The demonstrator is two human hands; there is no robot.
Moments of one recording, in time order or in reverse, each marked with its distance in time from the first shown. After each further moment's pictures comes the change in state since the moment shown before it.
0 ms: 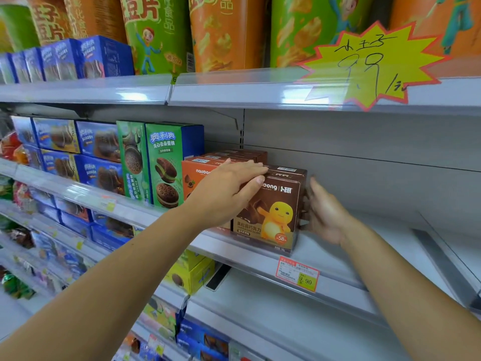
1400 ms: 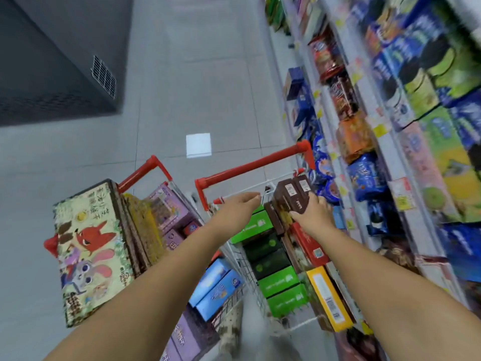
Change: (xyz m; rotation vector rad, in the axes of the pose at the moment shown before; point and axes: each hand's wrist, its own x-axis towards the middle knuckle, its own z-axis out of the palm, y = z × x) left_hand -0.553 -0.239 0.175 -0.737 0.096 -1.888; right_hand -0.014 0.583 0.441 -1.375 -0.898 0.149
